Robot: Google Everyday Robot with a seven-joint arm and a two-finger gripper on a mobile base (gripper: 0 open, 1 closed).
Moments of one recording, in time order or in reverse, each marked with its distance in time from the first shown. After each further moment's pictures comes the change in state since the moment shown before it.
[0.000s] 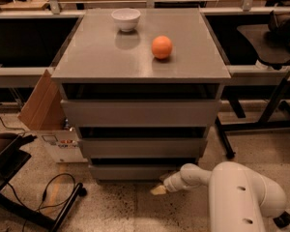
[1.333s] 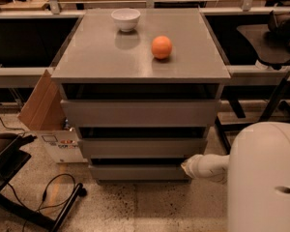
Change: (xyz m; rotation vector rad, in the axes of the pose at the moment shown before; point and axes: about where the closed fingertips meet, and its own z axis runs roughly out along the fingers) arm -0.052 -0.029 -0.226 0.448 0.079 -0.043
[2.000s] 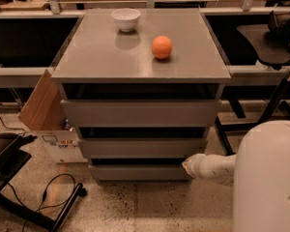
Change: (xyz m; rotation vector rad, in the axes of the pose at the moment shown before) arm -0.011 -0.005 -0.034 0.042 -0.019 -0.017
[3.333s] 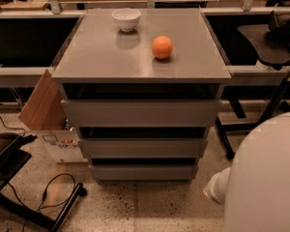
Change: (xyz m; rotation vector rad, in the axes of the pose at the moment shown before) arm 0.063 0.038 -0.147 -0.057 0.252 -0.150
